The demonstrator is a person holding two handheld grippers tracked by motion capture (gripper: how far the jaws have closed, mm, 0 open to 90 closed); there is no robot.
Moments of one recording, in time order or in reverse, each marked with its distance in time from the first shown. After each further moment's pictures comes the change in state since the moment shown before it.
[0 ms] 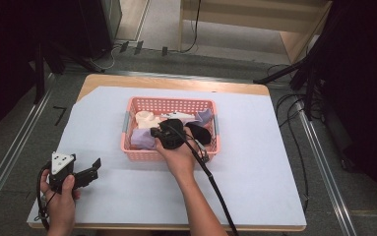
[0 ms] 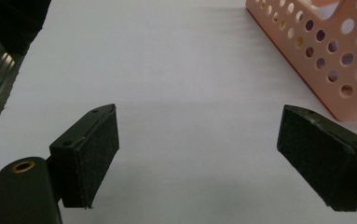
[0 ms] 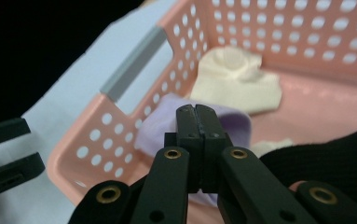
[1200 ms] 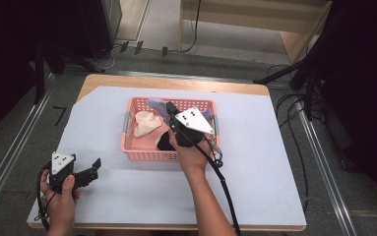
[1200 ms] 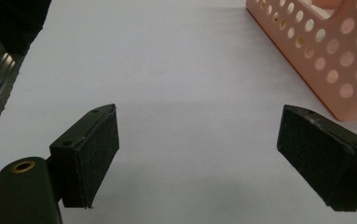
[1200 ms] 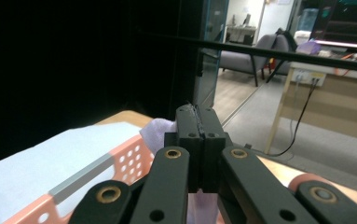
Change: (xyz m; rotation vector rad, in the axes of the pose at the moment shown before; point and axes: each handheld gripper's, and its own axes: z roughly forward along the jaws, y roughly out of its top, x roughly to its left) left arm 0.000 0.000 0.000 -0.005 0.001 0.003; right arm -0.004 0.014 -0.057 -0.536 -0.194 -0.332
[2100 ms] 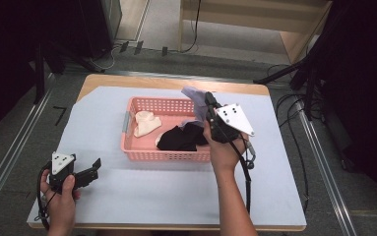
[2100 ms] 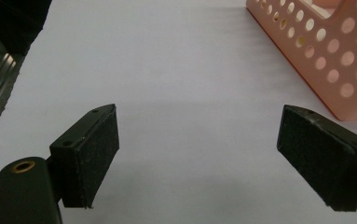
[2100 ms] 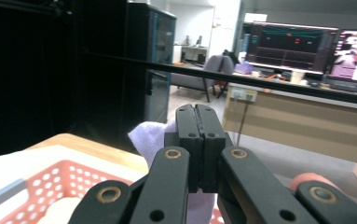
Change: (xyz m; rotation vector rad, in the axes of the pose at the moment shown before) left arm 0.000 0.000 0.000 -0.005 0.001 0.001; right arm -0.066 0.021 -0.047 -0.078 -0.199 -0.016
